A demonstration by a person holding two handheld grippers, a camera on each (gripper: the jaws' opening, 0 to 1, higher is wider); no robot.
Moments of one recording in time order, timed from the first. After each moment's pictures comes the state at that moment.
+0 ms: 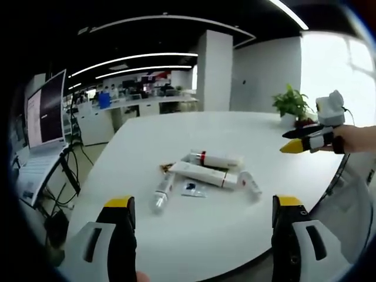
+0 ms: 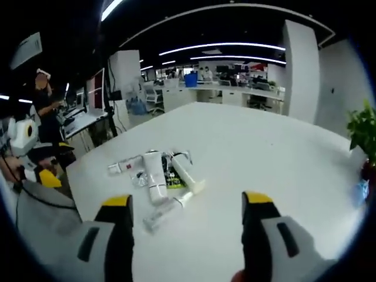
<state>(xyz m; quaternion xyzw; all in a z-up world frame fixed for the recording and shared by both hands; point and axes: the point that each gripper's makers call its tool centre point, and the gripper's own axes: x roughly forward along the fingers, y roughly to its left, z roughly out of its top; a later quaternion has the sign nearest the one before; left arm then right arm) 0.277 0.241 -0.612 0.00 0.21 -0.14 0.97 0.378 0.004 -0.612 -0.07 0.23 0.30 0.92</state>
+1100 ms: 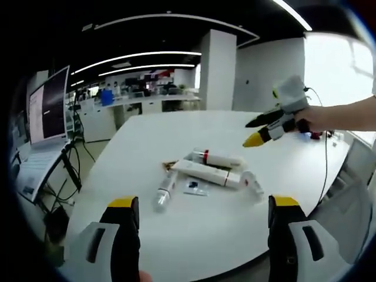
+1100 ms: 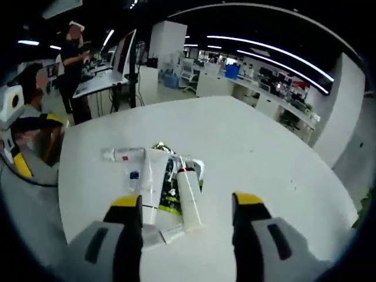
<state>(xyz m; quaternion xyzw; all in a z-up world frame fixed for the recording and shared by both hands) 0.277 0.247 -0.614 -0.01 0.21 -0.13 0.97 0.457 0.085 -0.630 -0.23 0.25 0.41 0.84</state>
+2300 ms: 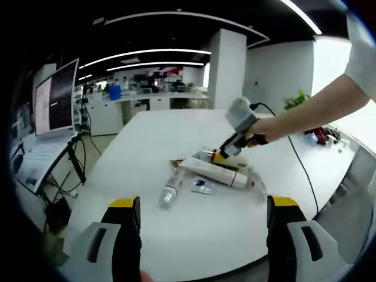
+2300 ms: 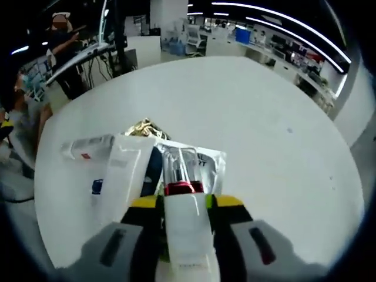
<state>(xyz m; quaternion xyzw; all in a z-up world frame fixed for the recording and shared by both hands) 0.278 0.259 -0.617 -0.03 0.22 -0.10 0.97 0.522 0.149 -0.737 -0.24 0.38 0.41 0.79</state>
